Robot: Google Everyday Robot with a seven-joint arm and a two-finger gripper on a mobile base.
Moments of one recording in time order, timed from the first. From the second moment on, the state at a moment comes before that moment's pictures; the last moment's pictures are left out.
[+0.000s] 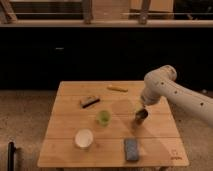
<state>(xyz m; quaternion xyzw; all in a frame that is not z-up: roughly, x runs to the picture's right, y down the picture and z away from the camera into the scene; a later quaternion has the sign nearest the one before) 0.217 0.099 0.767 -0.14 -0.24 -0.79 0.55</state>
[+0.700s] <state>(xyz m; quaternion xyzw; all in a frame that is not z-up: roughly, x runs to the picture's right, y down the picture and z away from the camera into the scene) 0.190 0.106 0.772 -0.18 -0.20 -0.68 0.68</state>
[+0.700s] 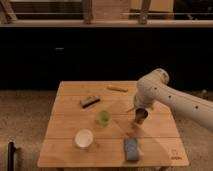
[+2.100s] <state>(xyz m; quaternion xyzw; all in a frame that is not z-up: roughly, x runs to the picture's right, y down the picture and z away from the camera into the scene) 0.205 0.142 0.818 -0.23 -0.22 -0.54 0.78</state>
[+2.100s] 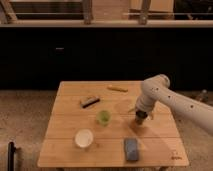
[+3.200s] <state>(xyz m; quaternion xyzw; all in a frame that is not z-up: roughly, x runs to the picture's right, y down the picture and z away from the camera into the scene) 0.221 0.147 0.833 -0.24 -0.19 -0.50 0.81</state>
